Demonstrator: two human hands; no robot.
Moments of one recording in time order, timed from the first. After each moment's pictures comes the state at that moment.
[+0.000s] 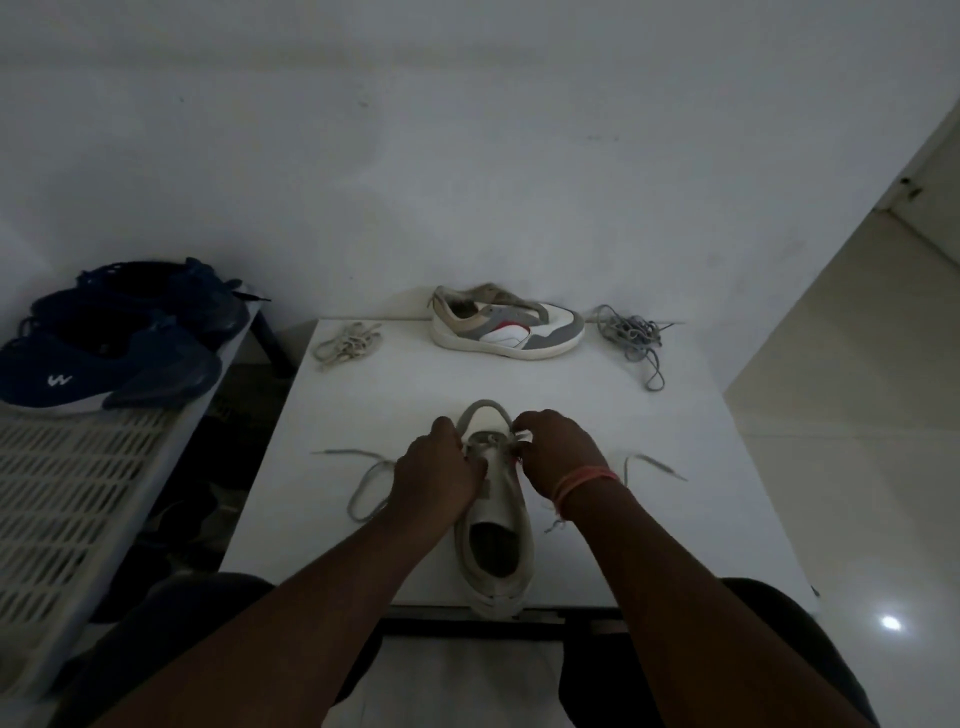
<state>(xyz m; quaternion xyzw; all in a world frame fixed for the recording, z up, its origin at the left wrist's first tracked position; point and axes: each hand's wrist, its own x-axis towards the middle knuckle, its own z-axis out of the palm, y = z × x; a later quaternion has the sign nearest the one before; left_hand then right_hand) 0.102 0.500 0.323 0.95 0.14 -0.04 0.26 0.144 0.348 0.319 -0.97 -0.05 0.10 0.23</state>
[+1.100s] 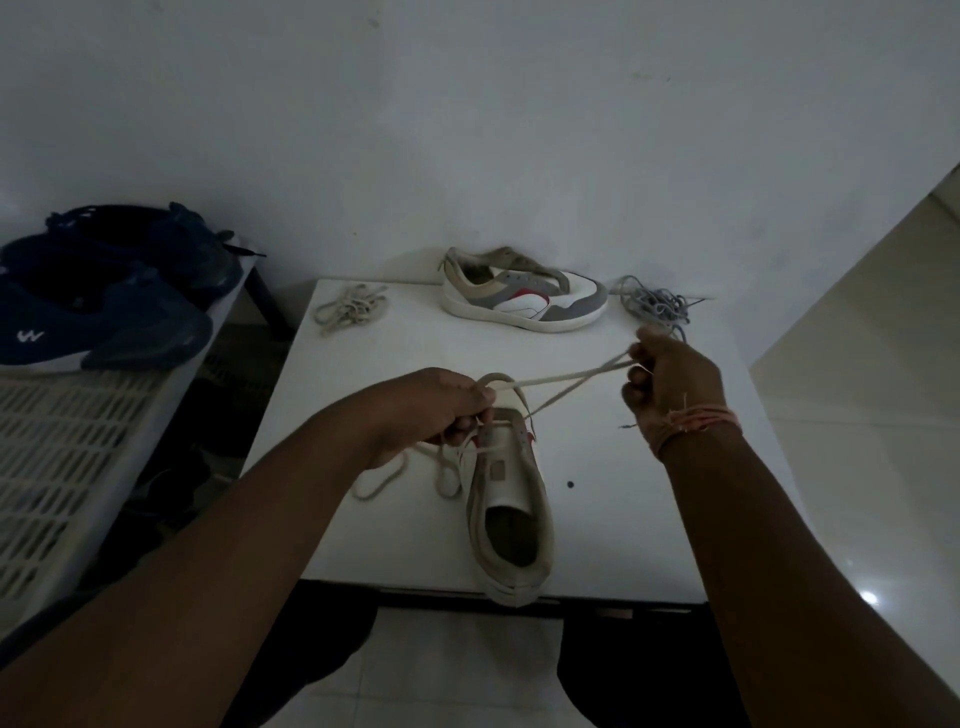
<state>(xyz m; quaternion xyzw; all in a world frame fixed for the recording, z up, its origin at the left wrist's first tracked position) 0.131 0.546 0.382 0.79 0.06 -0.30 0.54 0.185 0.300 0.358 -0.52 0.30 -0.01 0.80</state>
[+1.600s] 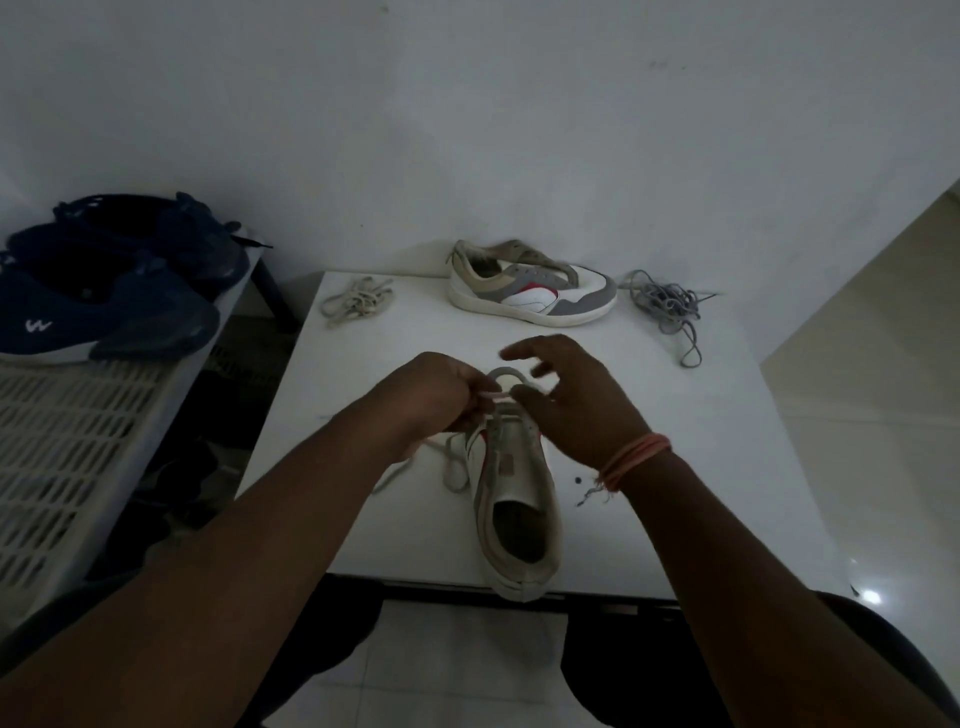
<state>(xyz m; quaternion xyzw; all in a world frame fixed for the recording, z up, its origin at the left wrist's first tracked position) 0.137 0.537 0.379 0.77 0.18 -0.24 0.56 0.150 0.357 0.356 -0.90 -0.21 0.02 0.39</state>
